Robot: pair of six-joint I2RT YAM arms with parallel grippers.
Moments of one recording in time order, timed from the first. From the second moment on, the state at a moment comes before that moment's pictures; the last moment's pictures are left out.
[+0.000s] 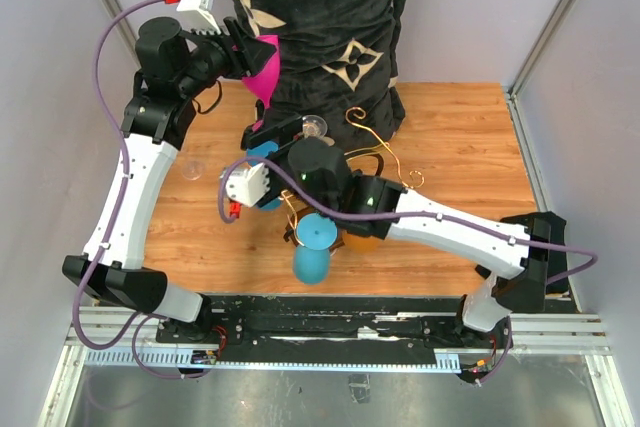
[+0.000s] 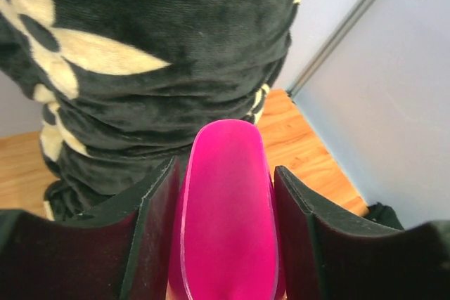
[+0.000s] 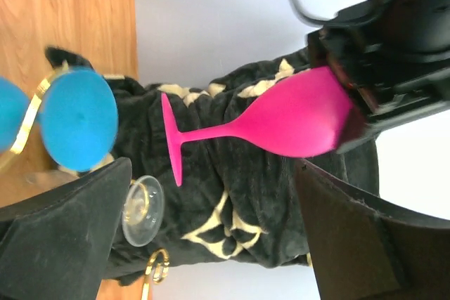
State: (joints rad) left arm -0.24 1.44 1.79 -0.35 0.34 -0.39; right arm 1.19 1.59 1.64 -0.22 0.34 -1.32
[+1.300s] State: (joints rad) left arm -0.24 1.33 0.78 0.63 -0.43 -0.02; right arm 1.62 1.06 1.44 -0.19 0.84 -0.61
